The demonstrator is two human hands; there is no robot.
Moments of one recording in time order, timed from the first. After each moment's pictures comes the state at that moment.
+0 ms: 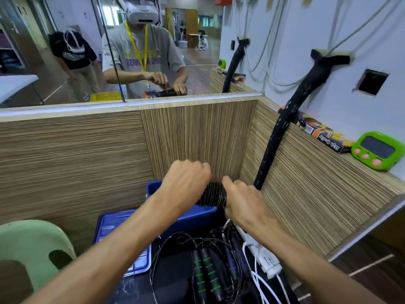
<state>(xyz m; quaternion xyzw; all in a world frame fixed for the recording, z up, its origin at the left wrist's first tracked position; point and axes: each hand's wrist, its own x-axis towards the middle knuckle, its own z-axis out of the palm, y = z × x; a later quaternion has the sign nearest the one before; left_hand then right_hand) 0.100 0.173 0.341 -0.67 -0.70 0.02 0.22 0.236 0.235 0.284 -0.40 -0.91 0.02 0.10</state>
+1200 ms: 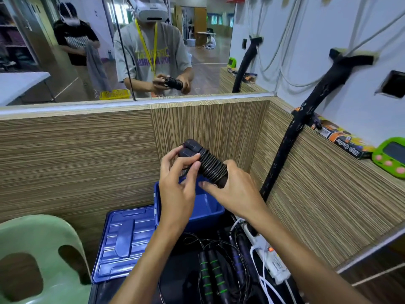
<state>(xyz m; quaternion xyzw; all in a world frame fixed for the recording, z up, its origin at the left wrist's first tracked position) 0.083 0.155 0.287 -0.44 -0.61 -0.65 0.01 0.198 0.238 0.301 -0.41 -0.84 0.26 0.24</state>
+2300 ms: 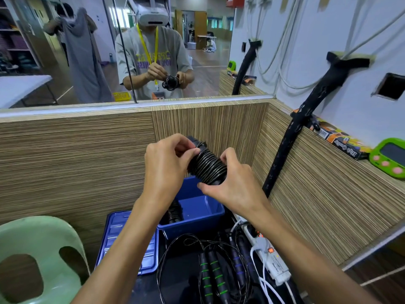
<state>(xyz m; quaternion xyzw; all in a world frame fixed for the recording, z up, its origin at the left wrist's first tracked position) 0.057 0.158 0.348 -0.47 -0.70 -0.53 0.06 0.203 0.225 0.326 -0.36 -0.86 0.24 0.28</state>
